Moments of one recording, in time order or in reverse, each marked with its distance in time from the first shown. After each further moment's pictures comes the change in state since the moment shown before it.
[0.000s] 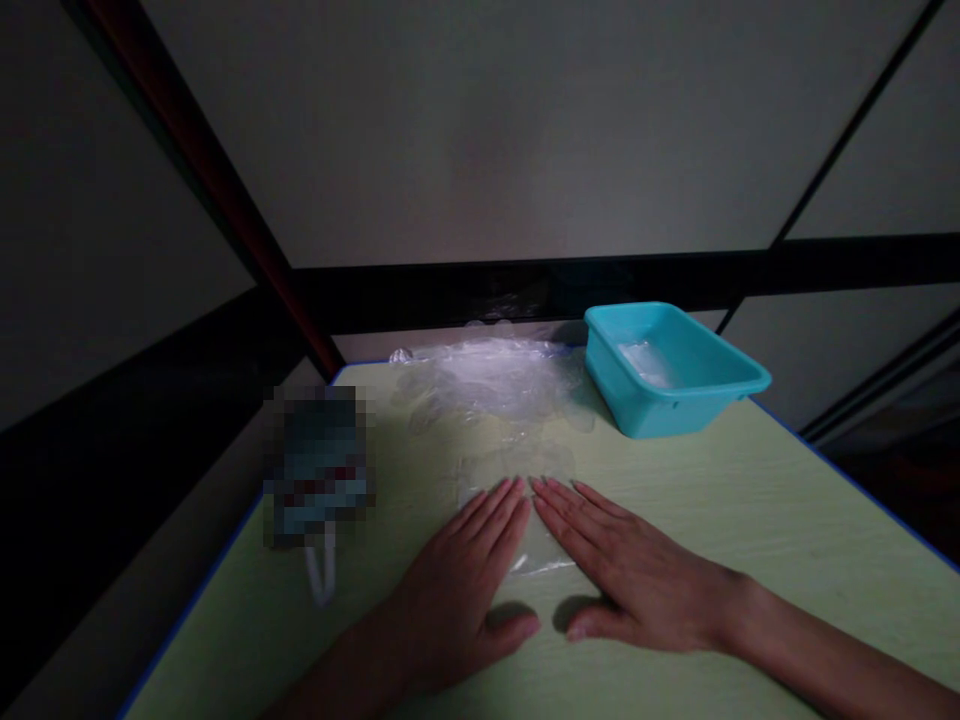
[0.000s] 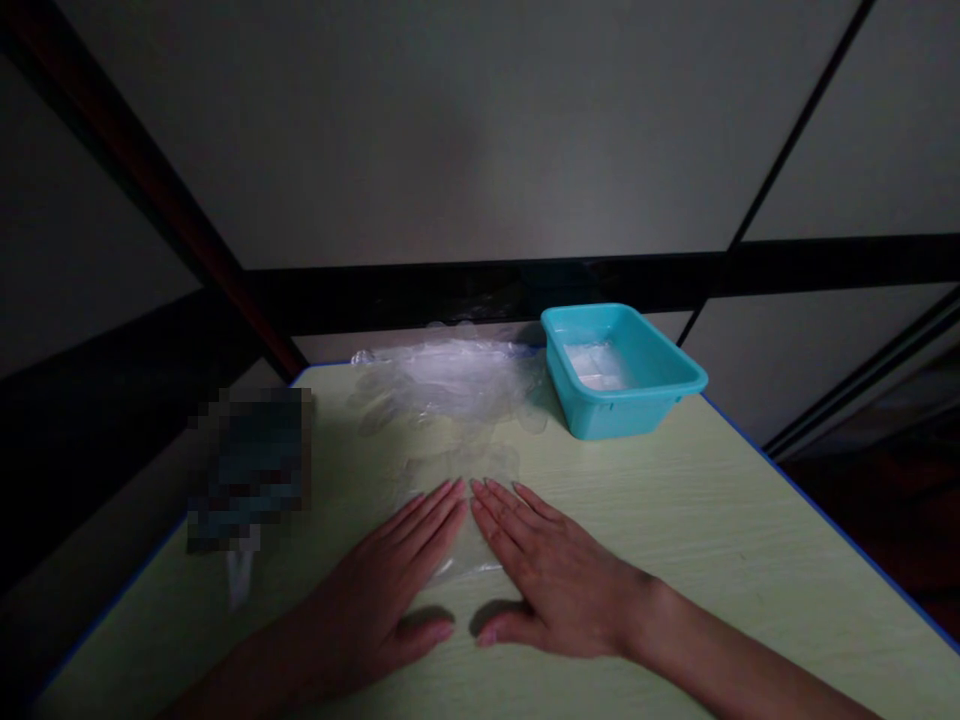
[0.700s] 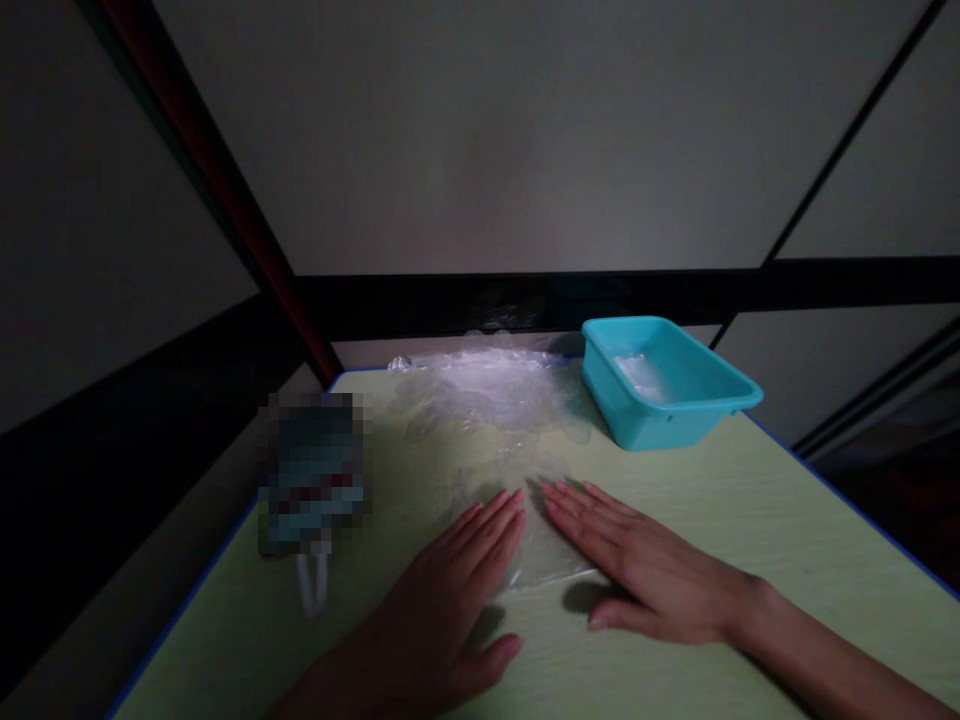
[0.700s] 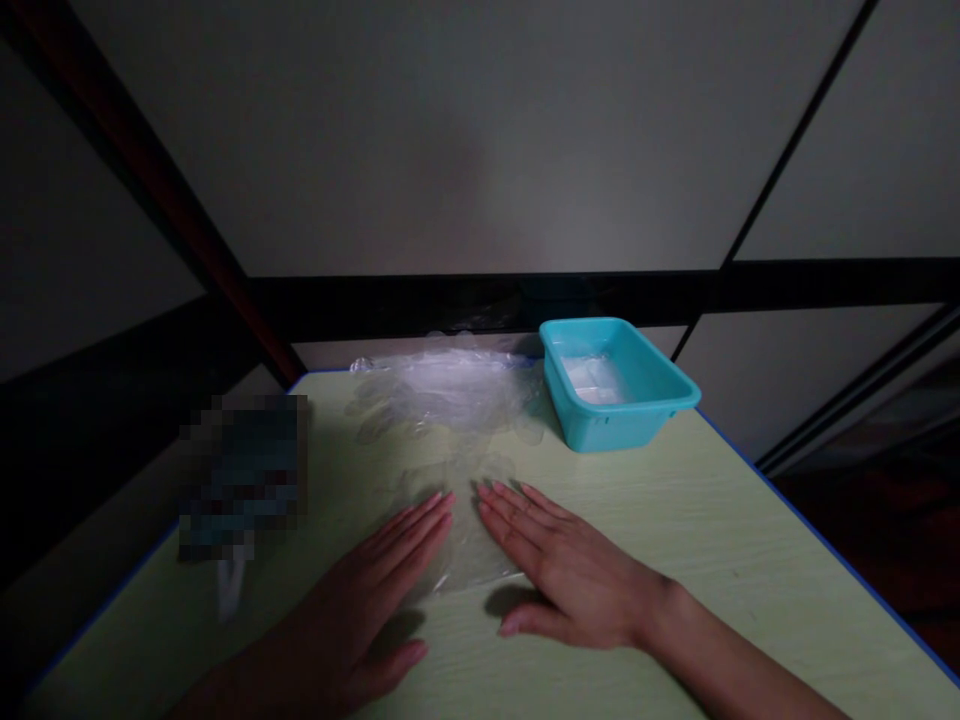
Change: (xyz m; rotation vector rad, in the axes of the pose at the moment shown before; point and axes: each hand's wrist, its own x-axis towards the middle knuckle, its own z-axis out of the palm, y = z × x) left_hand -0.010 0.001 -0.004 0.042 0.092 0.087; right_hand -0.007 0.011 -0.016 -0.018 -0.028 -0.038
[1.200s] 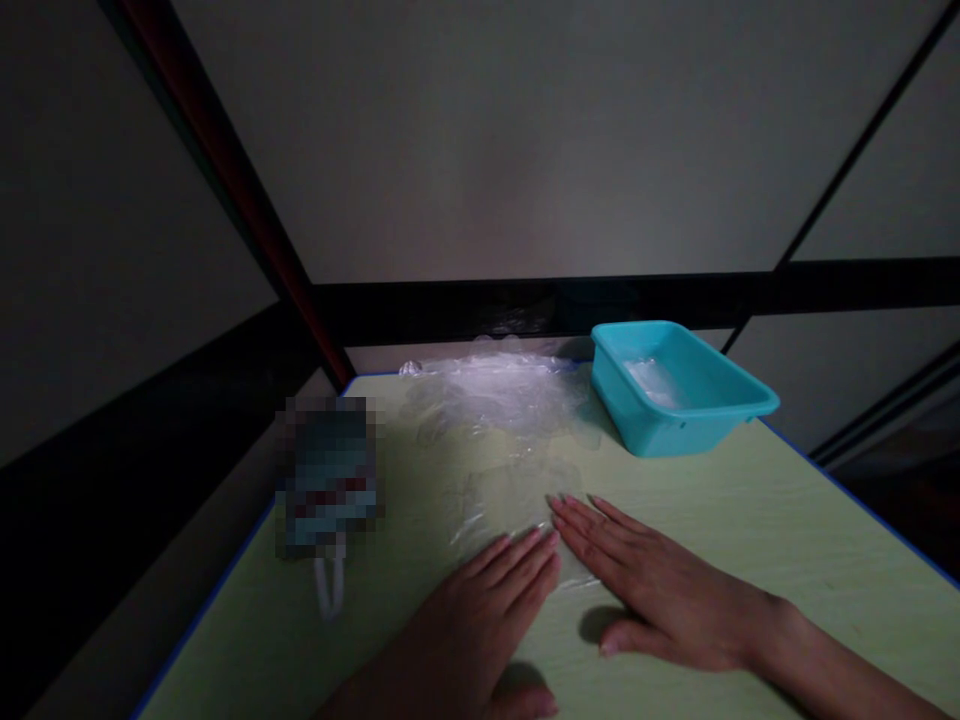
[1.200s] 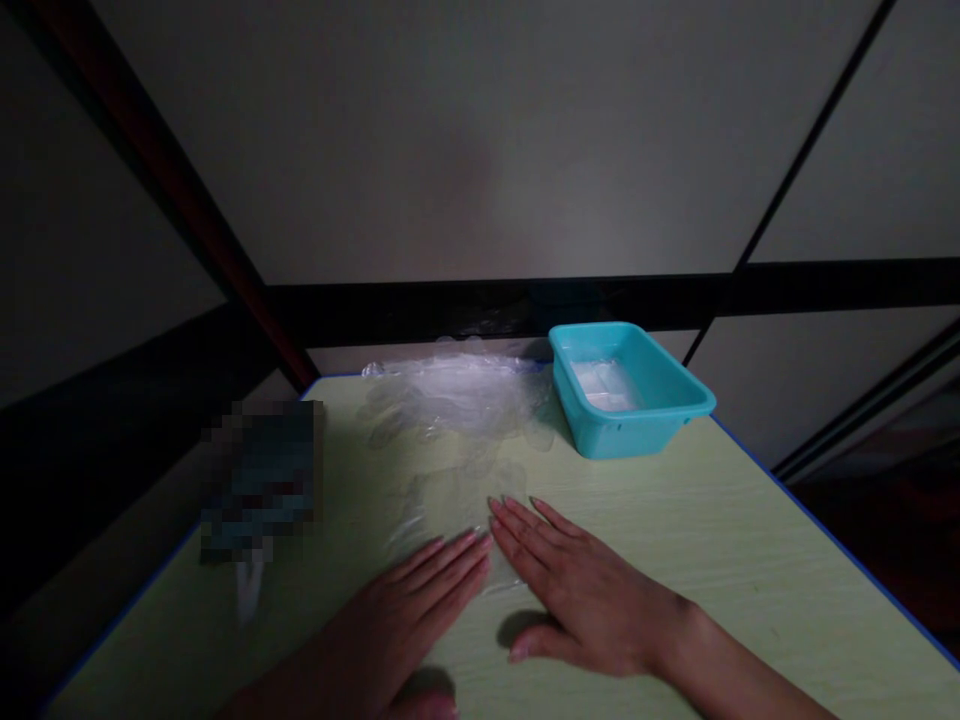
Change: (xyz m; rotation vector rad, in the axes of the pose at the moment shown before) left_hand 0.007 0.018 -0.005 0.080 -0.160 0.048; right_hand -0.004 0.000 0.007 -0.044 -0.033 0.000
